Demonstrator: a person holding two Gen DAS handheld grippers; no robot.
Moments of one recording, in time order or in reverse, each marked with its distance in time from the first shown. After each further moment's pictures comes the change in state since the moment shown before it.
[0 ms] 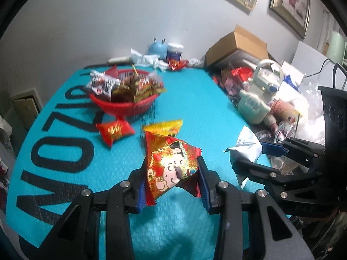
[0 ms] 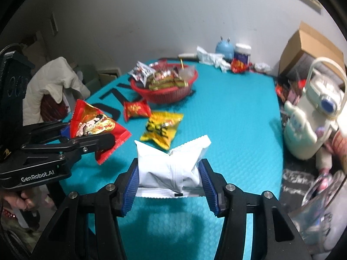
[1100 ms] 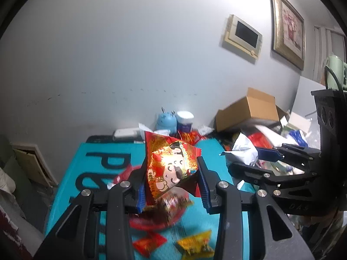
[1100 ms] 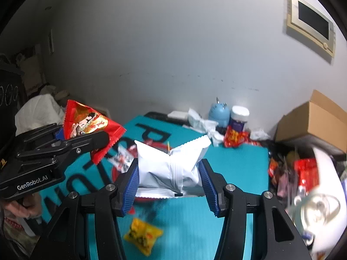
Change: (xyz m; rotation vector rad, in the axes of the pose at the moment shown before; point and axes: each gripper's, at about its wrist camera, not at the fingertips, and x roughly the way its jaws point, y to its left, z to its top) left arm 0.002 0.051 0.163 0.069 -0.287 0.005; right arm 0.022 -0.017 0.172 -0.038 -0.200 -0.068
